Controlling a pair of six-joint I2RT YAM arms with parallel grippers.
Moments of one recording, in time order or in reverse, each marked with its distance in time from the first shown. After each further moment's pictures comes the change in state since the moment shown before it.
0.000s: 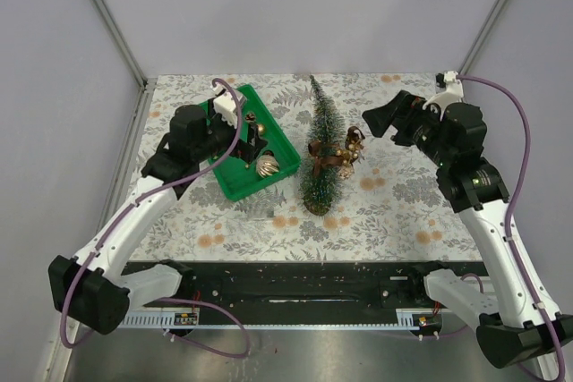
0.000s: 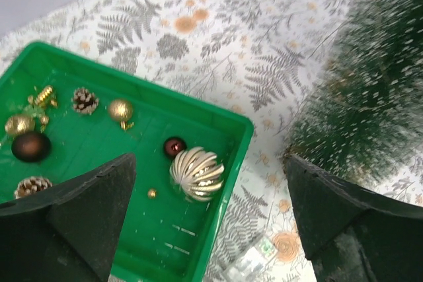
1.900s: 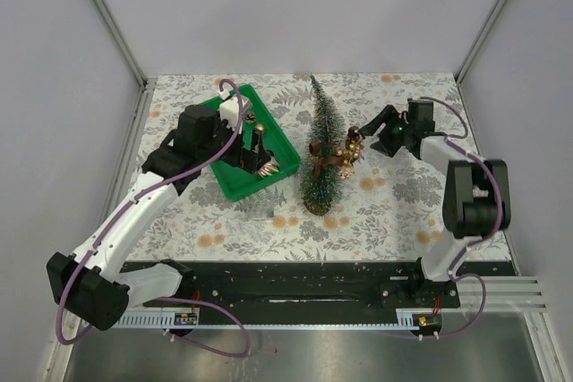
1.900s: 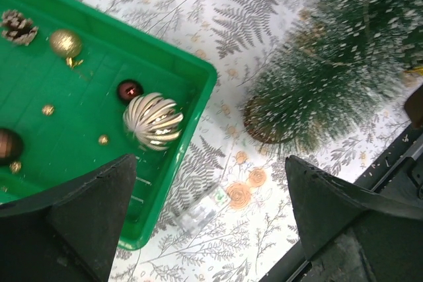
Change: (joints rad) left arm -0.051 0.045 0.093 -0.275 0.010 -0.108; right arm -0.243 0.669 -0.147 0.304 -0.193 0.231
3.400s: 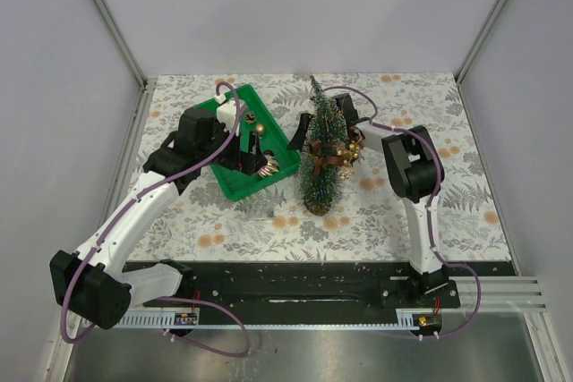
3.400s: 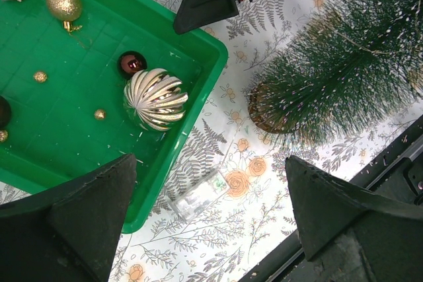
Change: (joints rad) left arm 0.056 0.000 -0.043 -0.029 -0.006 -0.053; right arm 0.365 0.611 0.502 0.069 -0.393 -0.341
